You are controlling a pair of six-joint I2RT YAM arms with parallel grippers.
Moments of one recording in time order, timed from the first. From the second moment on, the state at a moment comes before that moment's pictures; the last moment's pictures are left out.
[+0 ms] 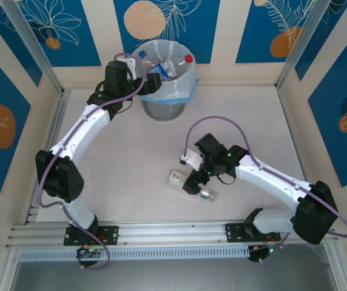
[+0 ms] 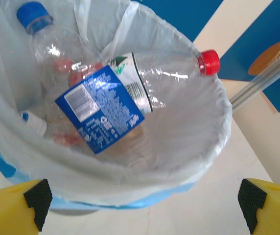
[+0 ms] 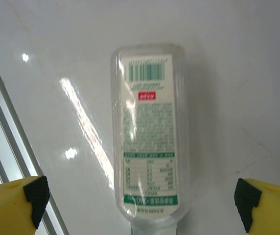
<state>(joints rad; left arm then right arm) -0.37 1.71 1.64 -0.31 0.17 -0.41 0.74 1.25 0.91 -0.82 -0.28 -0.28</state>
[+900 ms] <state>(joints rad) -0.37 1.45 1.35 -0.32 0.06 -0.39 0.75 1.37 0.70 -0.77 -0.18 -0.47</state>
